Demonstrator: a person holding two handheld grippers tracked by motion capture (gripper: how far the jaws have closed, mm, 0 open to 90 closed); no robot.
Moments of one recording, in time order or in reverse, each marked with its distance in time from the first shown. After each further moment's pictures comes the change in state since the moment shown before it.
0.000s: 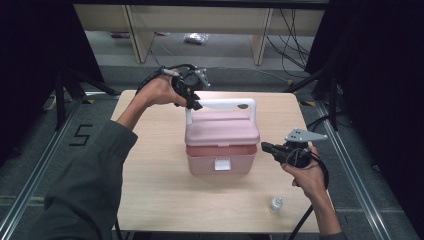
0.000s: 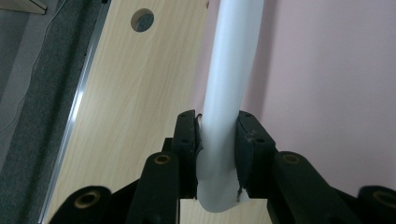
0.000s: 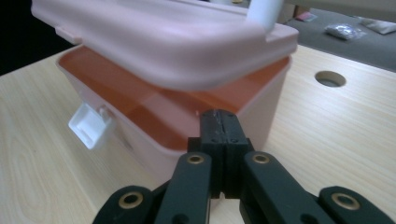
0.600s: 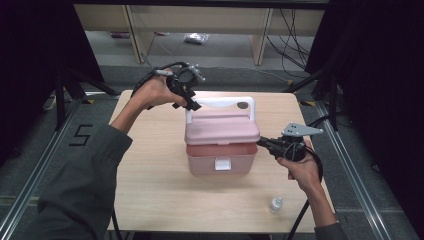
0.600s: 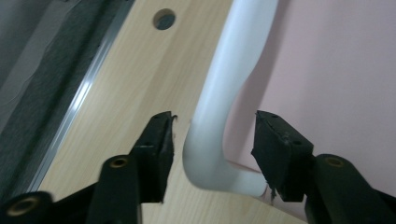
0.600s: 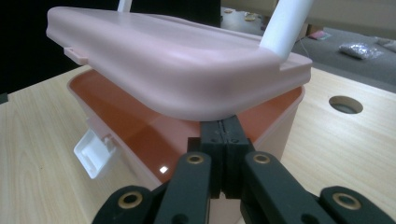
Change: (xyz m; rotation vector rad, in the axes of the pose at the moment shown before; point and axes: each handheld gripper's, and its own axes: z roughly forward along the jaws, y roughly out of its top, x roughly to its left) left arm -0.001 -0.013 -0.011 -0.062 0.069 -0.192; right arm -0.008 0.011 0.014 -0.065 0.062 -0.040
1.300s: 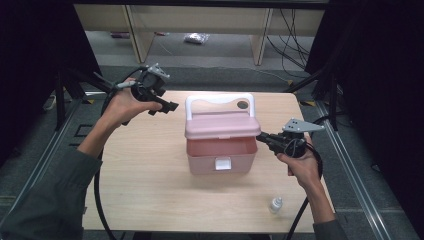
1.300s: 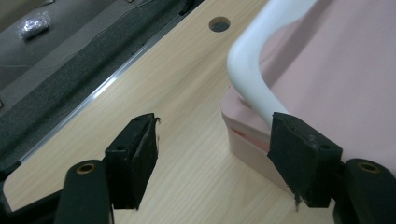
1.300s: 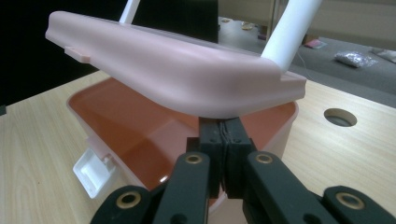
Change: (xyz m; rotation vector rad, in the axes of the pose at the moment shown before) left arm 0.001 -0.074 -0.033 -0.158 0.135 -0.286; right arm -0.001 0.010 0.001 -0.040 -0.013 0.008
